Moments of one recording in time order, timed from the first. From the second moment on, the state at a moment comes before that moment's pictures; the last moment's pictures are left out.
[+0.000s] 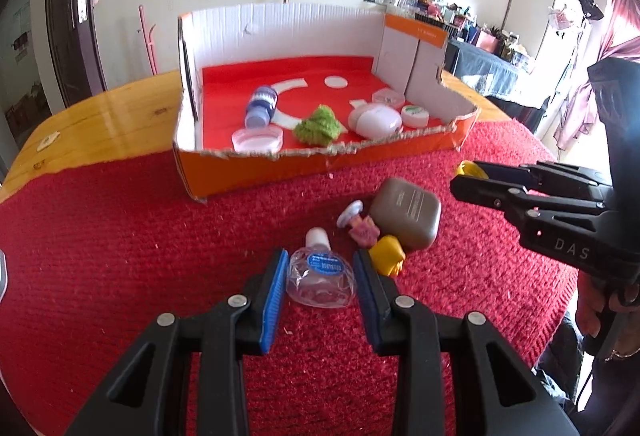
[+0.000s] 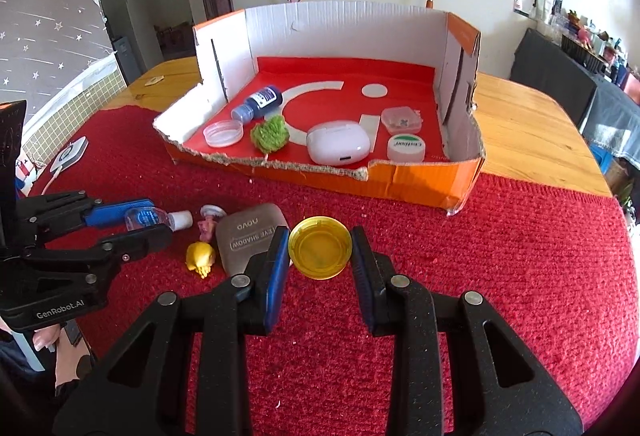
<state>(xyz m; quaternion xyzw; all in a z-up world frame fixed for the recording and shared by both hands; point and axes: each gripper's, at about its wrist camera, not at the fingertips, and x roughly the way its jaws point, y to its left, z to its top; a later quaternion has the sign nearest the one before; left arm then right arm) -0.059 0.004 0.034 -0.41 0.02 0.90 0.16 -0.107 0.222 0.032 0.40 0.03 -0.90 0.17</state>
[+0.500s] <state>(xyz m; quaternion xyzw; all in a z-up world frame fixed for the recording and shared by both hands) -0.058 0.007 0.024 -0.41 0.02 0.90 0.16 -0.102 0.236 0.008 0.42 0.03 -0.90 0.15</state>
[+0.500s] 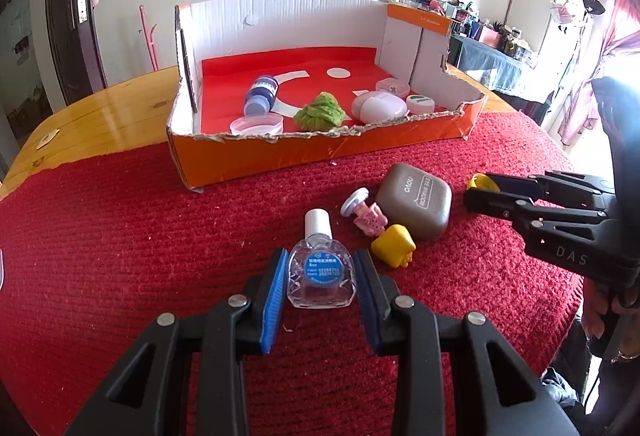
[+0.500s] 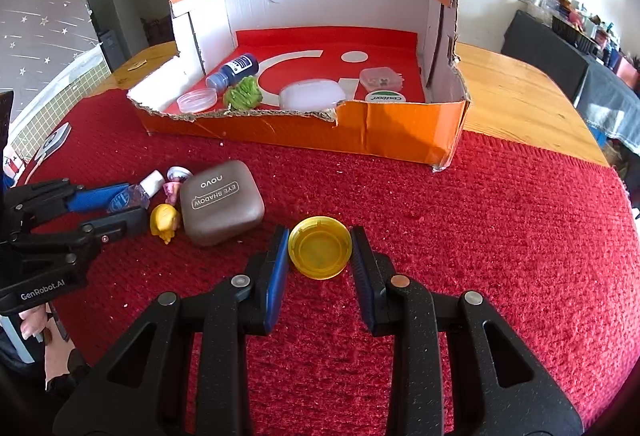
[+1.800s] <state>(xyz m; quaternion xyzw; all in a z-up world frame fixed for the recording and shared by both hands) -0.060 0.010 0.079 -0.36 0.01 0.91 0.19 -0.101 0.233 0.046 0.38 0.03 -0.91 0.19</state>
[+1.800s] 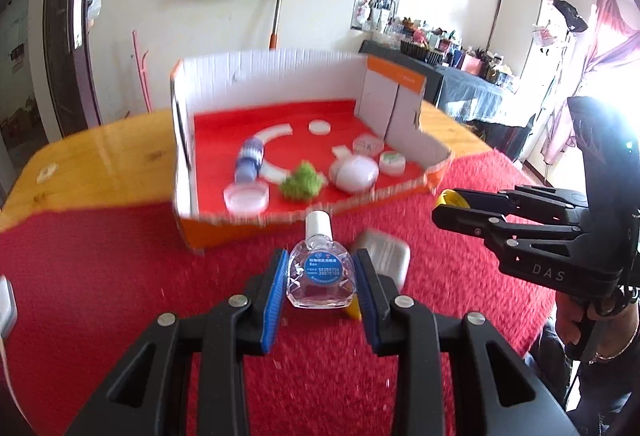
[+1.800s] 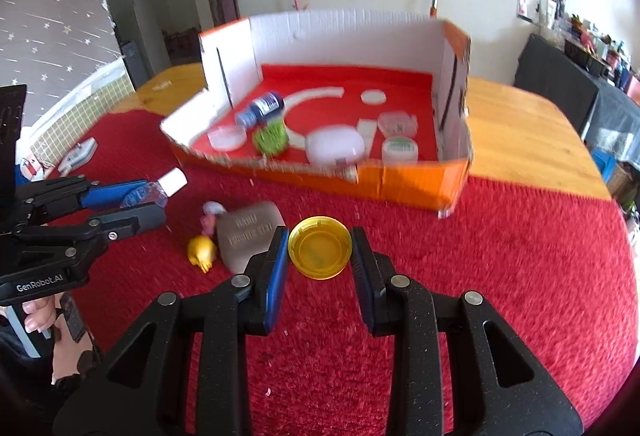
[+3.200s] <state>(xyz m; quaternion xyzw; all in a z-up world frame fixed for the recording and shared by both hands) -0.248 0.048 0.059 -0.46 0.09 0.84 0.26 -0.290 0.189 0.034 0.50 0.15 -0.80 0.28</state>
